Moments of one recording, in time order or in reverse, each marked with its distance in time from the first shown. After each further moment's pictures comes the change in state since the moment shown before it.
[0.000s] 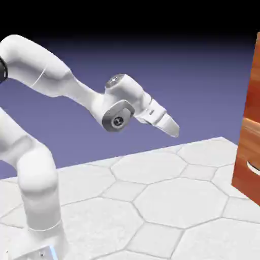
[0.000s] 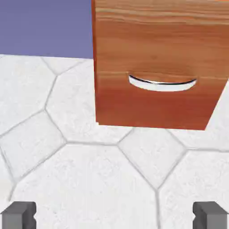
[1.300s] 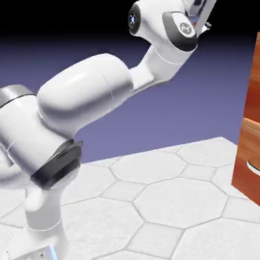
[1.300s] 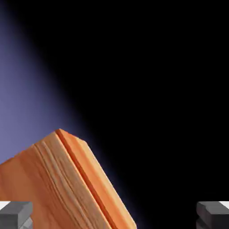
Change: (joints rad) arm 1.362 -0.449 -1.017 0.937 -1.696 -0.170 -0.193
